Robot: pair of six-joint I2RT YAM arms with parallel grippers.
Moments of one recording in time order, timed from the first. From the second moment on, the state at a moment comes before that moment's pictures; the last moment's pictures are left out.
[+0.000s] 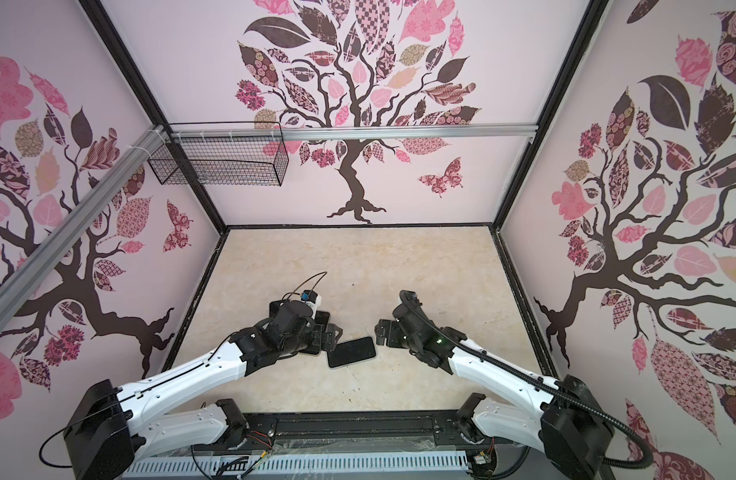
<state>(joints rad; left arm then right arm) -0.81 1.13 0.68 -0.36 -0.07 -0.59 0.81 1.13 0.63 -0.34 0.08 0.80</state>
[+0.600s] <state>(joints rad) -0.66 0.97 0.61 -0.37 -0.14 -0.69 1.02 1.37 0.65 -0.25 0.01 0.99</state>
